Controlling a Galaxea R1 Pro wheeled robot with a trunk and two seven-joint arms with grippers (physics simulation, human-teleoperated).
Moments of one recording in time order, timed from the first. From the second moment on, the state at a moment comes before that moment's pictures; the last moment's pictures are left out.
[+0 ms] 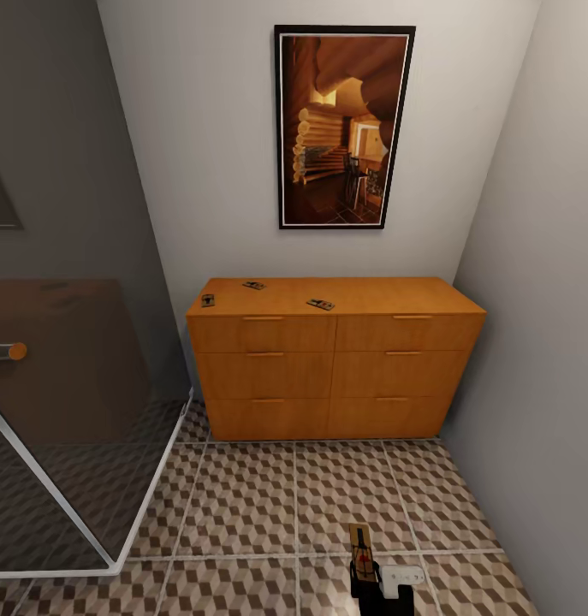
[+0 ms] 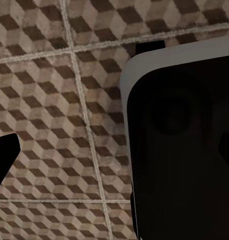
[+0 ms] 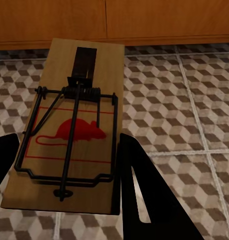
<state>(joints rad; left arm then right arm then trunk) -0.14 0.01 -0.14 0.07 0.00 -0.13 0.15 -0.43 0.11 -0.02 -0.02 0.09 -0.67 -0.14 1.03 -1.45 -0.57</state>
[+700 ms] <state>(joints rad) -0.14 0.01 -0.14 0.07 0.00 -0.13 0.15 -0.43 0.11 -0.02 -0.02 0.09 -0.67 -0.14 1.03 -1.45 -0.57</state>
